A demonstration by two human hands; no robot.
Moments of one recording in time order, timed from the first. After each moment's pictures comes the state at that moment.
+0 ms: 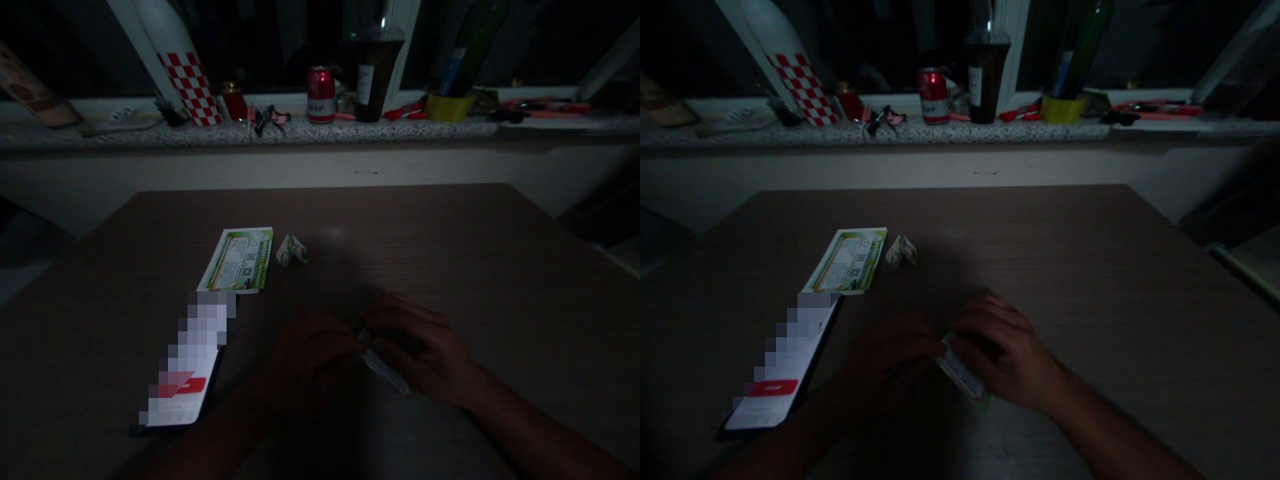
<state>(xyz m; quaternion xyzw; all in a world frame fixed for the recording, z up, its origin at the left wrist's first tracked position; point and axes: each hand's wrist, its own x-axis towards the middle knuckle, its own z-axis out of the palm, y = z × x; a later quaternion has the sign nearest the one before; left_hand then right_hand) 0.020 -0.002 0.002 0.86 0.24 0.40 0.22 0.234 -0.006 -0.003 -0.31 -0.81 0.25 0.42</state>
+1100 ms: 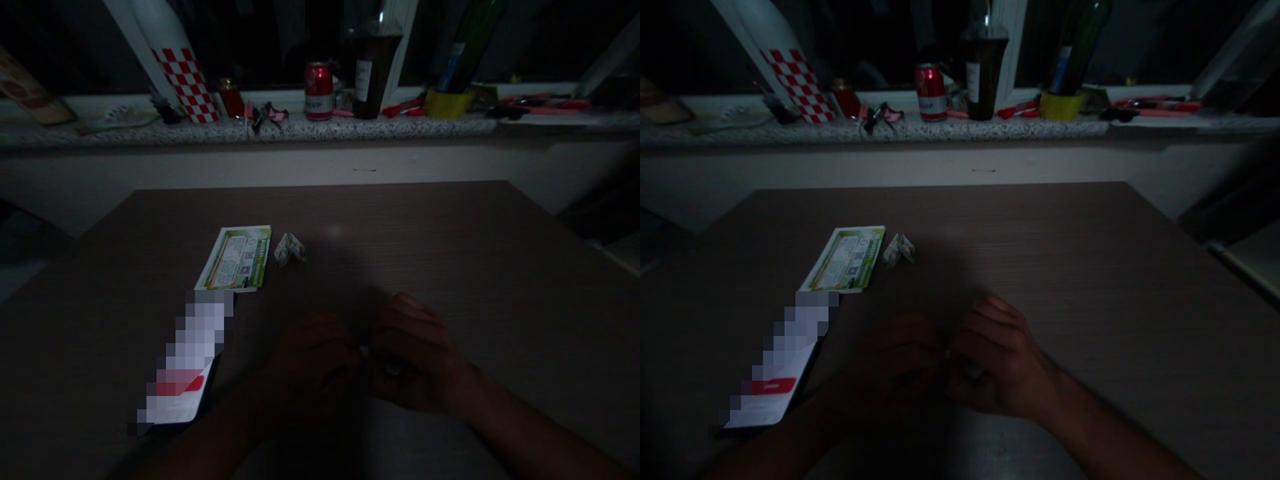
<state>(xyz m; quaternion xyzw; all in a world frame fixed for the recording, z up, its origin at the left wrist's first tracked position) 0.026 -0.005 -0.002 0.87 0.21 0.38 0.21 0.226 -0.011 -0.005 -0.29 -0.86 0.09 0.41</state>
